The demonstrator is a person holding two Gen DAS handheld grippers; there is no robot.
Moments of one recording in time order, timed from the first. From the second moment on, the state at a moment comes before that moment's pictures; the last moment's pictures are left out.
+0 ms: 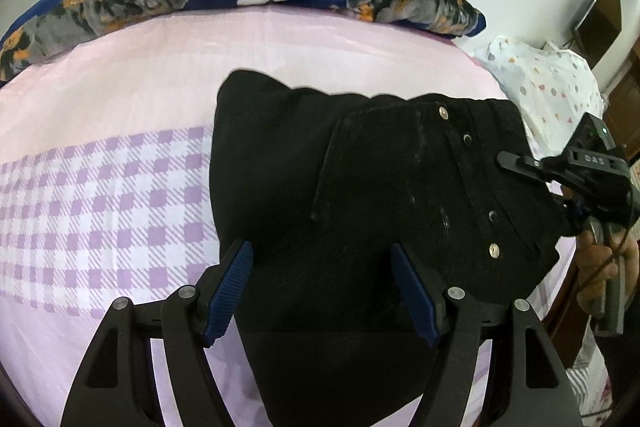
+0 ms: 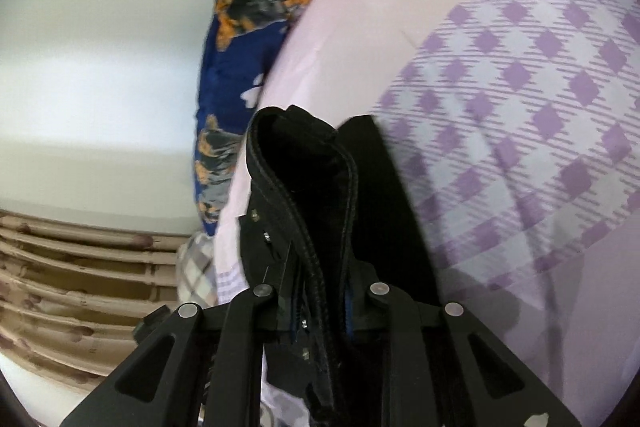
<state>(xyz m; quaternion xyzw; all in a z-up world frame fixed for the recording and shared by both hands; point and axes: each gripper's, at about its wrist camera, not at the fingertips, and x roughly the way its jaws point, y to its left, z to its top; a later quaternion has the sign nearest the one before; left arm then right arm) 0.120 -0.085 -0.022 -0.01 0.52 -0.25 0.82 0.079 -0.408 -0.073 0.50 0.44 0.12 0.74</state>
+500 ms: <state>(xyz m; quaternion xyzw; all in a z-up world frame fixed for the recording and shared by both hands) 0.094 -0.087 -0.029 0.02 0.50 -0.24 0.83 0.051 -0.406 -0.043 0.45 0.45 0.07 0.77</state>
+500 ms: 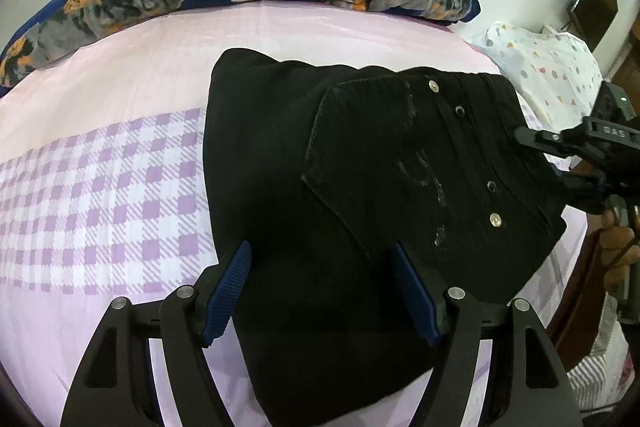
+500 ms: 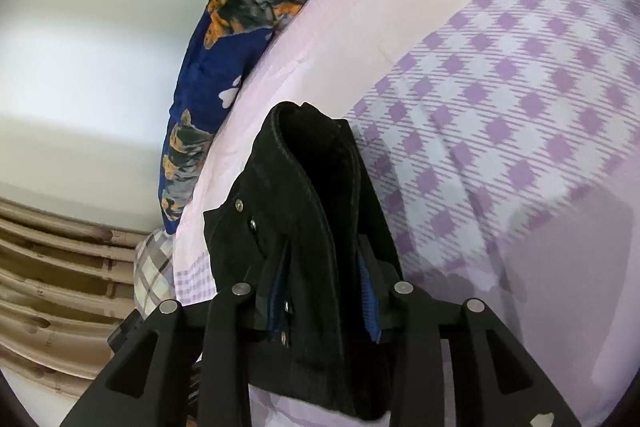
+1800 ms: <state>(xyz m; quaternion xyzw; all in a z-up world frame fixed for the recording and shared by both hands) 0.058 -0.082 -0.019 0.03 0.51 -0.24 0.83 -0.006 -0.385 -0.022 0.44 0.43 0.06 0.79</state>
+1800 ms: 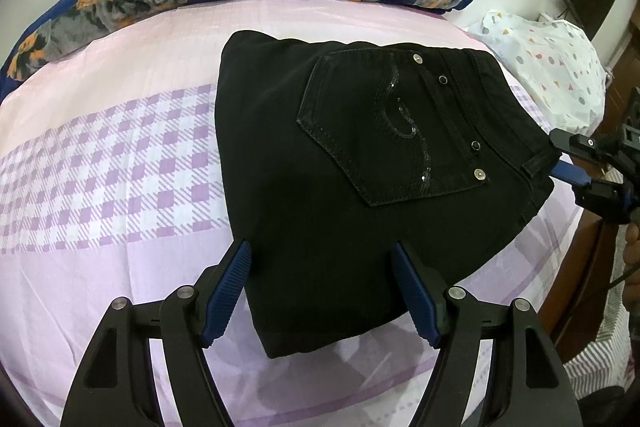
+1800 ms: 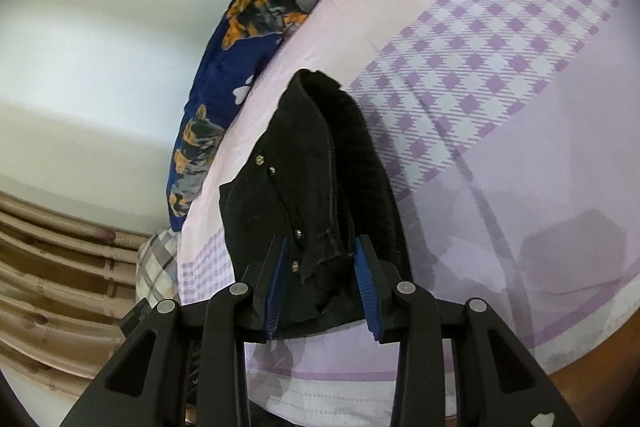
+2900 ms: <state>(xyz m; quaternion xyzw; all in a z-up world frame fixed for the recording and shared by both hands) 0.056 -0.084 -0.013 0.06 0.53 -0.28 0.80 -0.014 -0.379 0.016 0.31 0.44 -0.01 0.84</state>
